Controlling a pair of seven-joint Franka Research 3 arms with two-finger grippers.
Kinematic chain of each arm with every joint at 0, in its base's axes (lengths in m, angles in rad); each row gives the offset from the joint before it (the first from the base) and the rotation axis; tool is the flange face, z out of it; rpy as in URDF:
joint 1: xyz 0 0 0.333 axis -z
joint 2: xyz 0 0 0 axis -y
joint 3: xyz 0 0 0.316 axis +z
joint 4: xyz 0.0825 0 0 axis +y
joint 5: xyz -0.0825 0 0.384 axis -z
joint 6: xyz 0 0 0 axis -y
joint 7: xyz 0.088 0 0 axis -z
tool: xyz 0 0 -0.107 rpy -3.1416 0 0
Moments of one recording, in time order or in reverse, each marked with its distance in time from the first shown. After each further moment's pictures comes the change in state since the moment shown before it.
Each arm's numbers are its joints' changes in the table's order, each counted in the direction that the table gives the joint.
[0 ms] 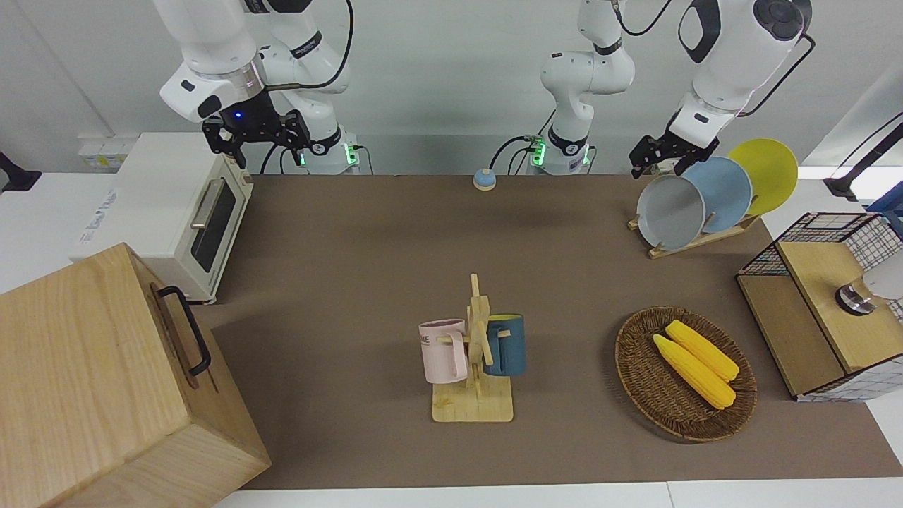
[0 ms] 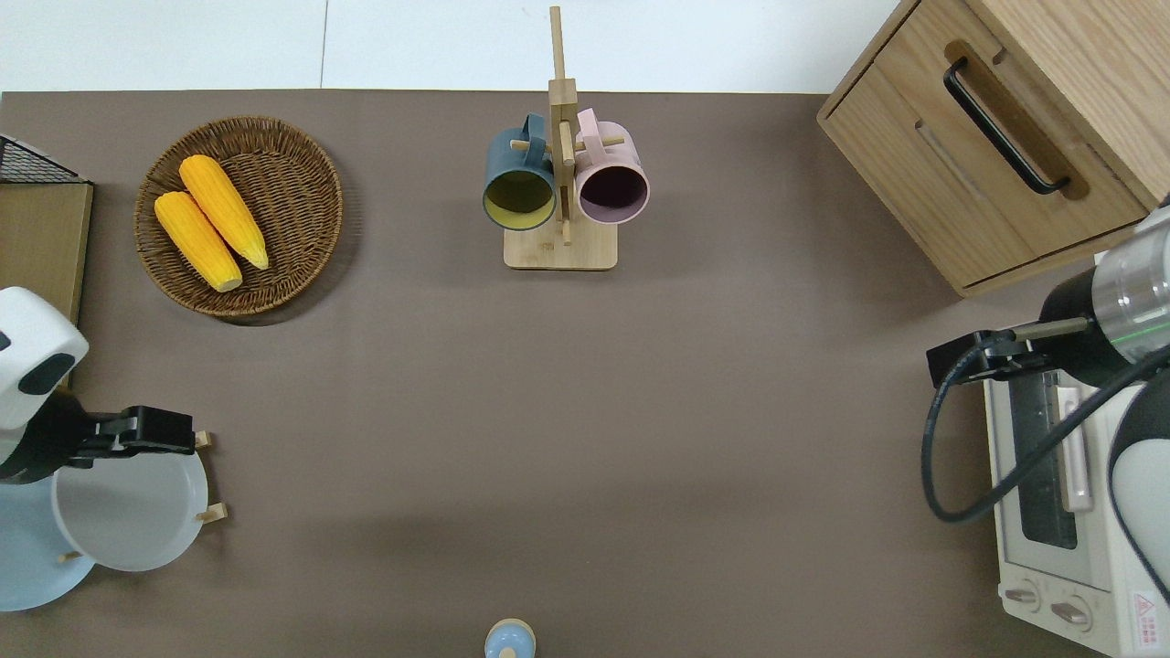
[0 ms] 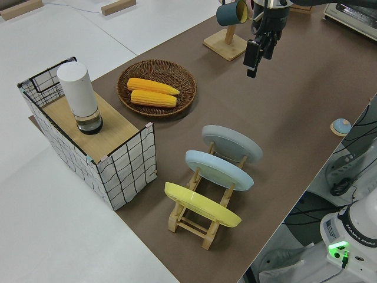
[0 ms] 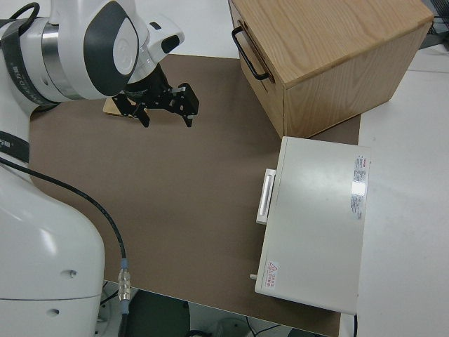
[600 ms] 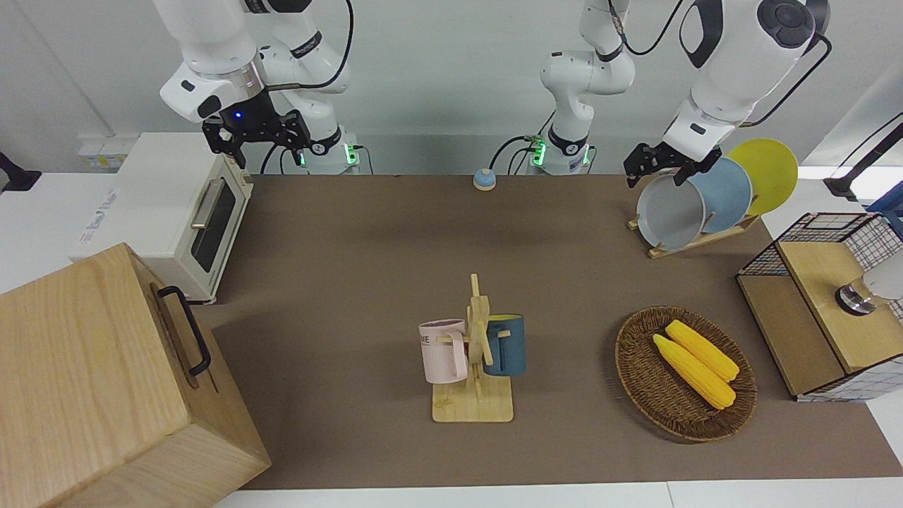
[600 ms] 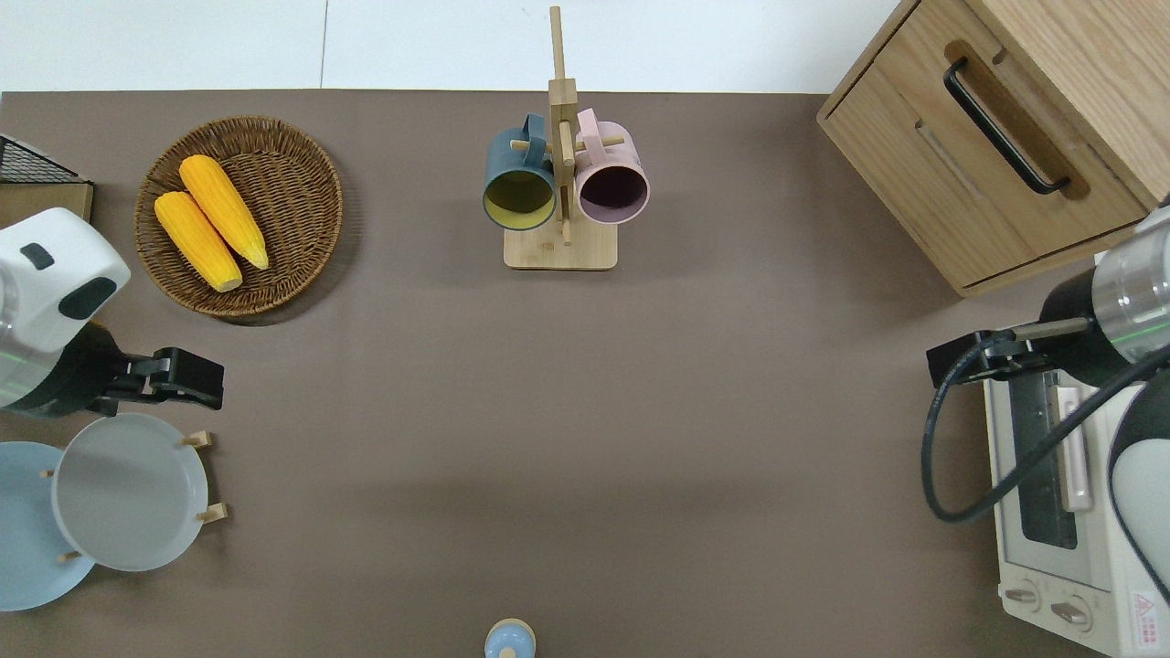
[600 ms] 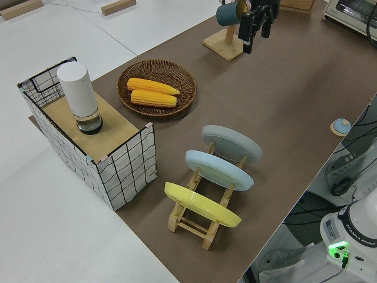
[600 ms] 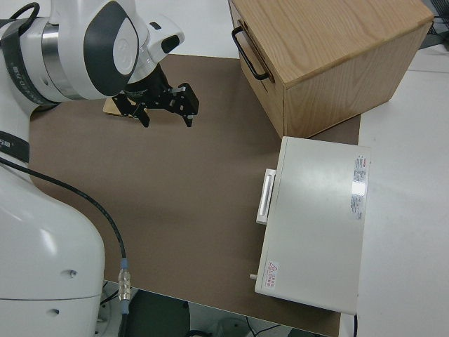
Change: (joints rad) left arm 0.070 -0.159 -0.007 -0.243 0.025 -0.114 -0.001; right arm 0.000 0.000 0.000 0.000 0.000 0.000 0.000
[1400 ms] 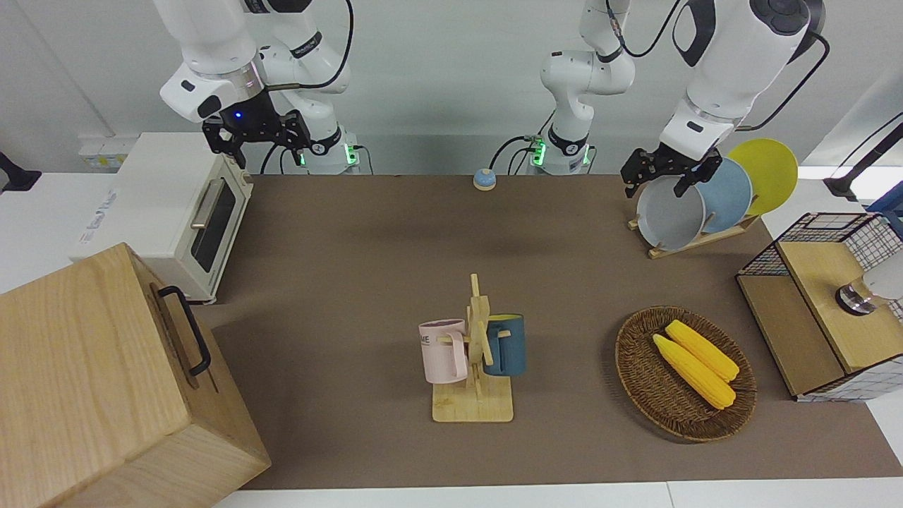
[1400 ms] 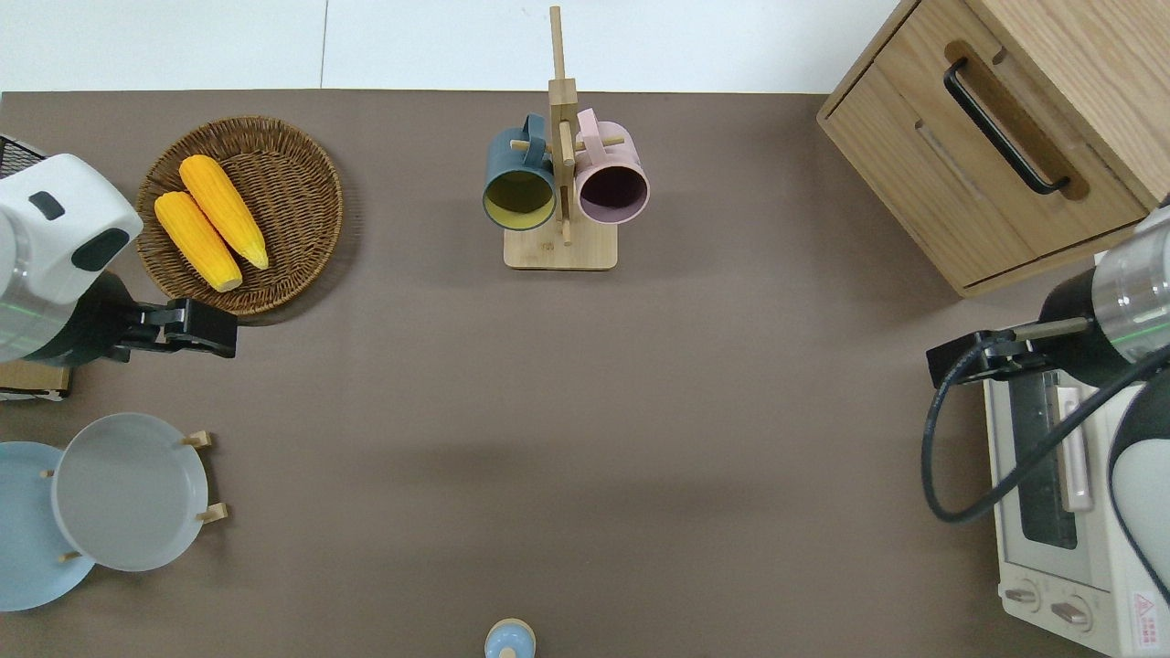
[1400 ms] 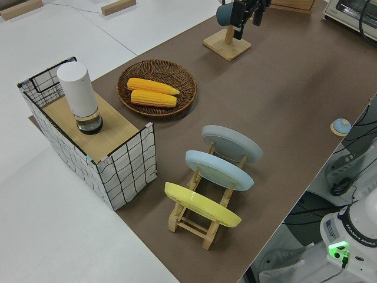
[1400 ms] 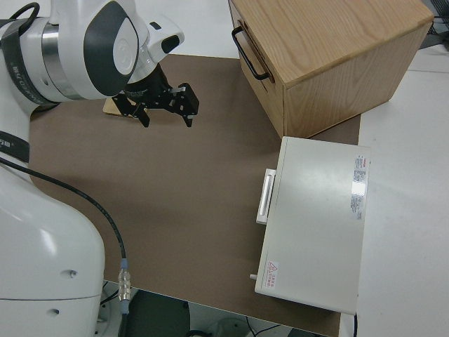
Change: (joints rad) left arm 0.009 -0.077 -0.013 -0.111 0.000 0.054 0.001; right arm 0.000 0.000 0.000 0.000 0.000 0.000 0.000
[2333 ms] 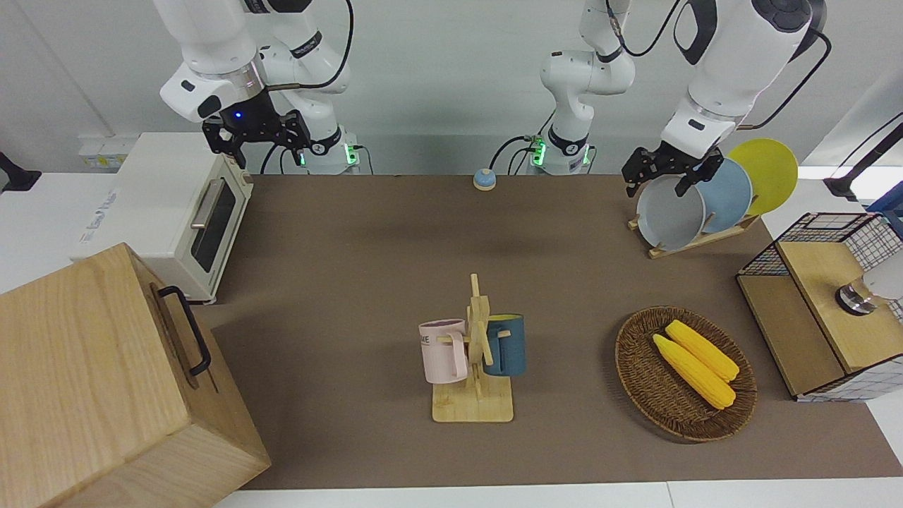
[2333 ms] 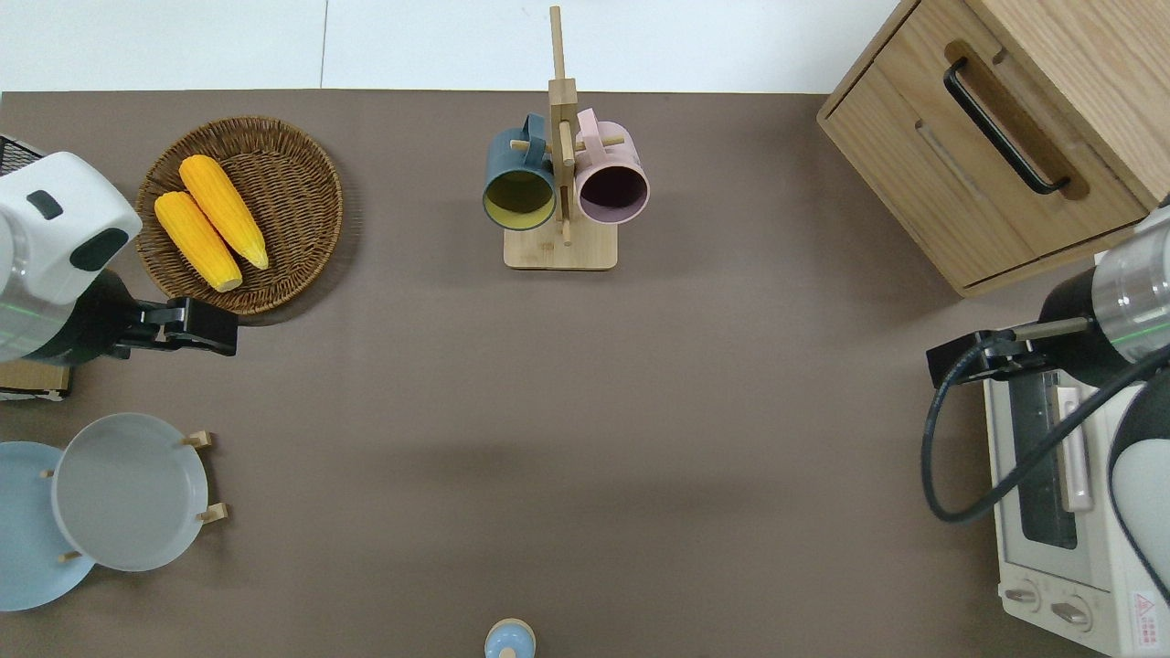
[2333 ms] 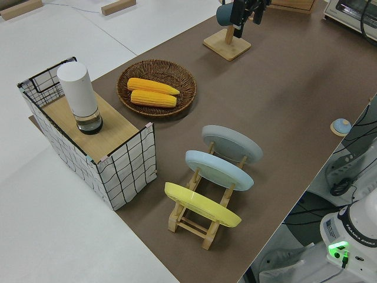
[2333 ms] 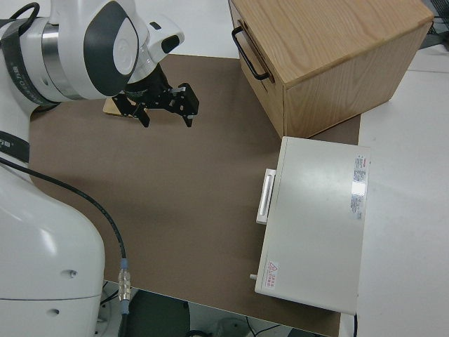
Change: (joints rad) left arm 0.003 0.004 -0.003 -0.001 0.000 0.013 0.006; right arm 0.000 0.000 0.000 0.000 0.000 0.000 0.000
